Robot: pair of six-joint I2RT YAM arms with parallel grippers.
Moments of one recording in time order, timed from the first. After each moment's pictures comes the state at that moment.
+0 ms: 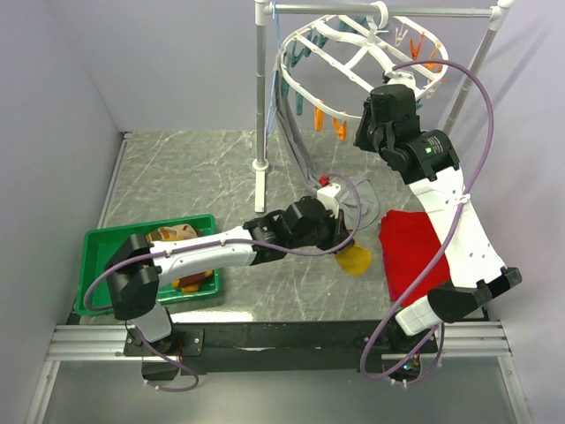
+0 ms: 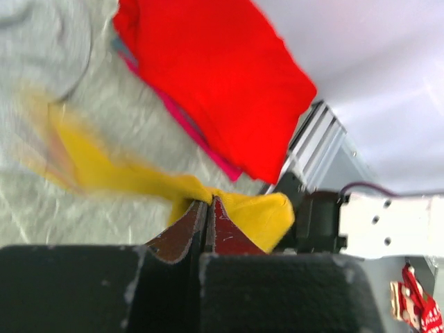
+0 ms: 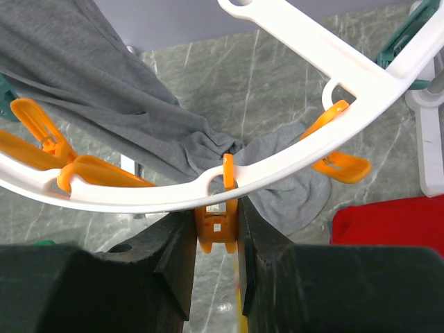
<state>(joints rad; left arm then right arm) -1.13 1.65 1.30 -0.02 0.03 -0.63 0.45 1.49 1.96 -0.98 0.42 0.40</state>
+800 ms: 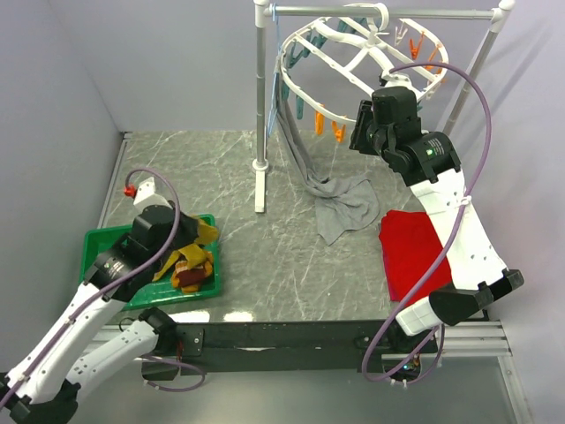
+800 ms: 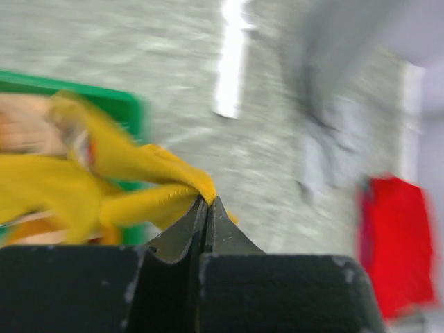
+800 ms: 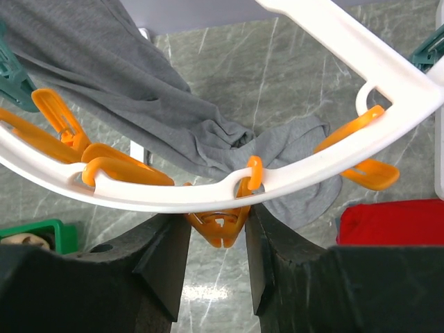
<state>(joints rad) -0.63 0.71 0.91 -0.68 -0.38 -0.84 0.44 1.47 1.93 -0.98 0.34 0.39</state>
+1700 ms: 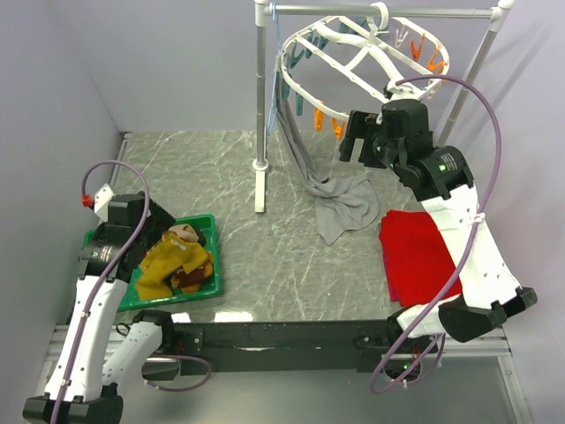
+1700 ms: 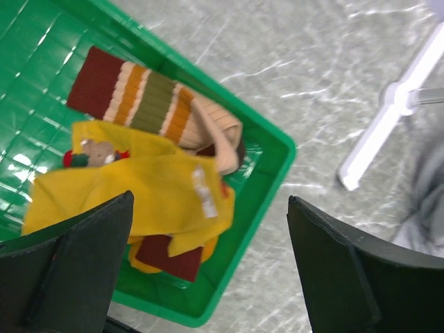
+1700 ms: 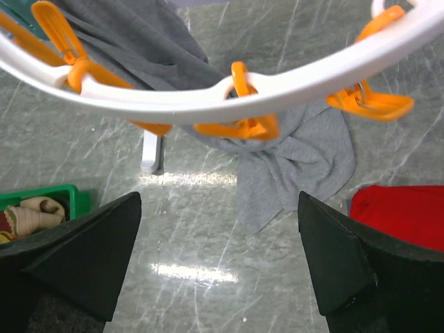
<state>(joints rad) -0.09 0.77 0.94 -0.93 -0.33 -0.84 0.44 1.37 1.83 -0.99 0.25 0.39</state>
